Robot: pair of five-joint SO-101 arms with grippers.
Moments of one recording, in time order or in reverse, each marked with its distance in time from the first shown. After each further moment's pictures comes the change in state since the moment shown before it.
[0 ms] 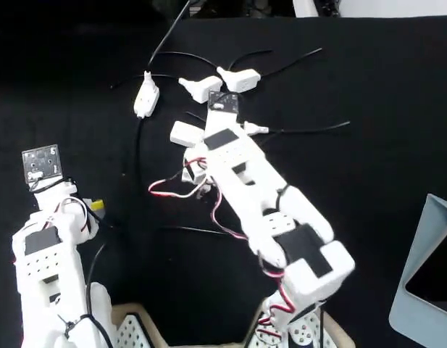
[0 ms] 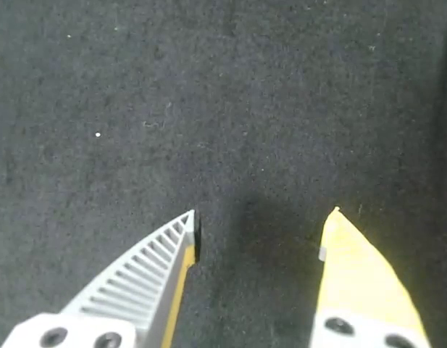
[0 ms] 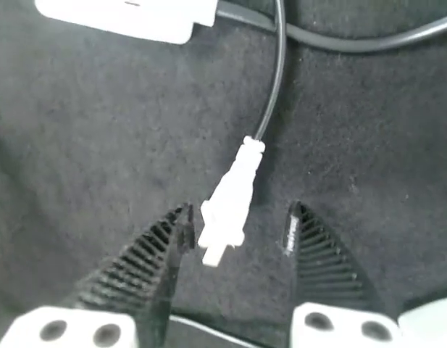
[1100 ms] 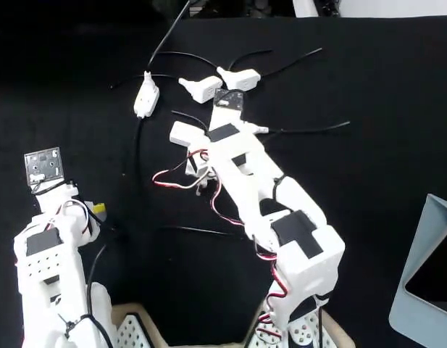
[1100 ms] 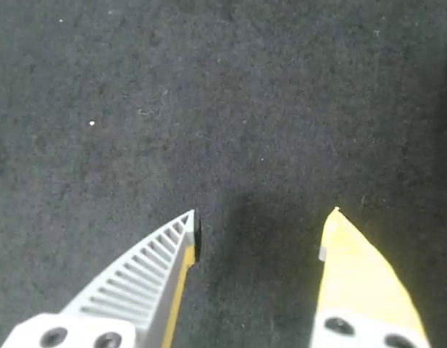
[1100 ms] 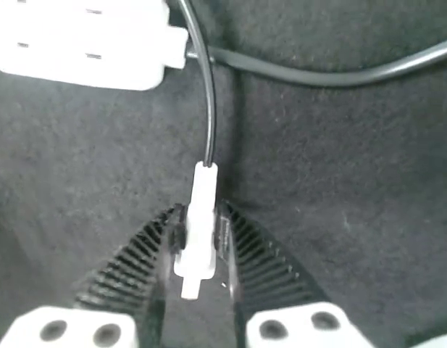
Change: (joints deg) left arm 0.0 0.0 1.2 0.0 0.0; right arm 2.5 4.7 -2.6 -1.9 1.2
